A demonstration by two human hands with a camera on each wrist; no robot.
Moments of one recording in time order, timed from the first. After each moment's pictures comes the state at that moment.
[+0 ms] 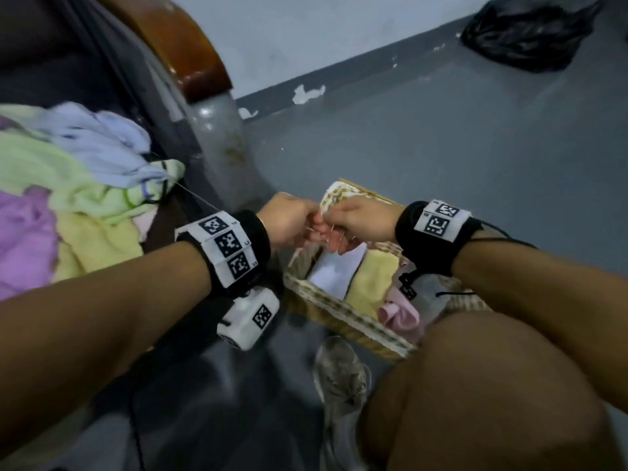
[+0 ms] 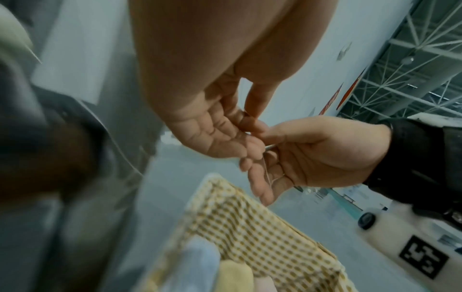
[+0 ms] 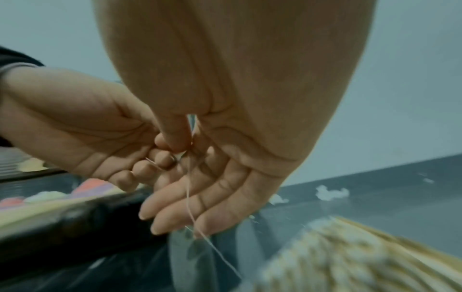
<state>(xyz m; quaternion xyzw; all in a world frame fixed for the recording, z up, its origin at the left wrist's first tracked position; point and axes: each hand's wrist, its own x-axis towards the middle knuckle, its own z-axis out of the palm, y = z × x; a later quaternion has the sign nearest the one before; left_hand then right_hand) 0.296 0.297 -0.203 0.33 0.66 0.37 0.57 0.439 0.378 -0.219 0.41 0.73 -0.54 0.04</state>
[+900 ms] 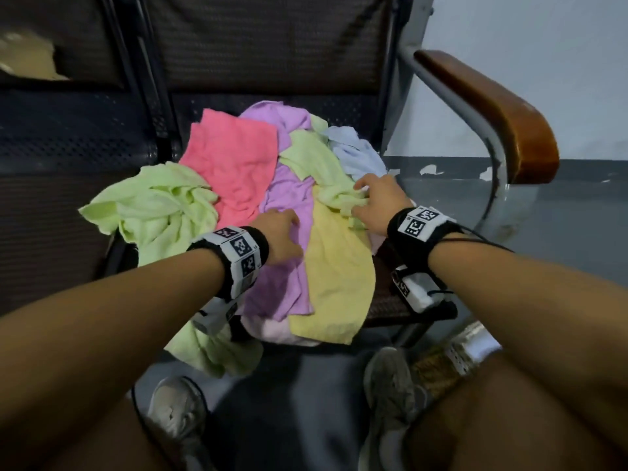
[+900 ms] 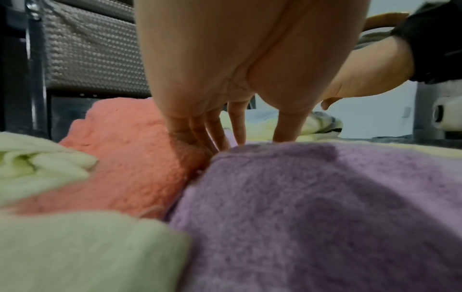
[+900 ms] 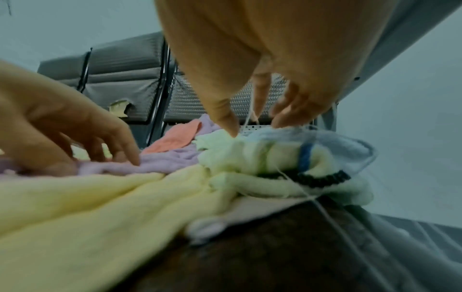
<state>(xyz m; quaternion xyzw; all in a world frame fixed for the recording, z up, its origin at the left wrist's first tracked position) 0.005 0.084 -0.219 0.39 0.90 0.08 0.20 0.109 0.281 -0.194 0.30 0.94 -0.19 -0.03</state>
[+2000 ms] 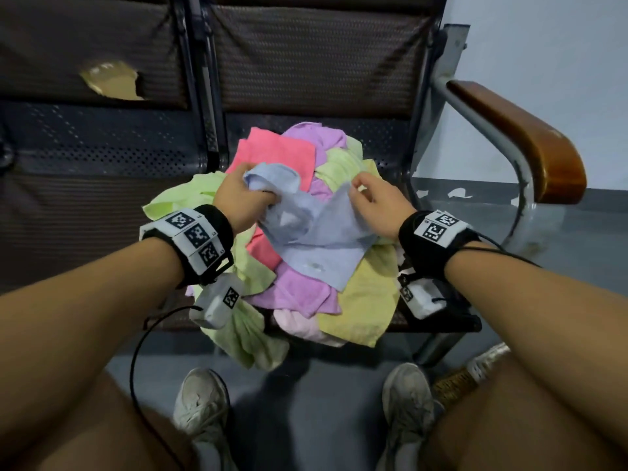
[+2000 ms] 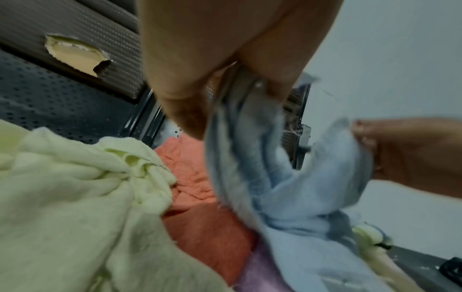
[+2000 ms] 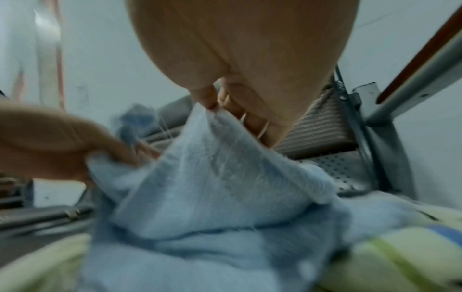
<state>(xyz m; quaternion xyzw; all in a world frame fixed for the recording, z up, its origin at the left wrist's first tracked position) -0.023 0.006 -0.156 0.18 0.81 0.55 0.11 0.101 0.223 -0.156 0.14 0.93 -0.31 -0.11</state>
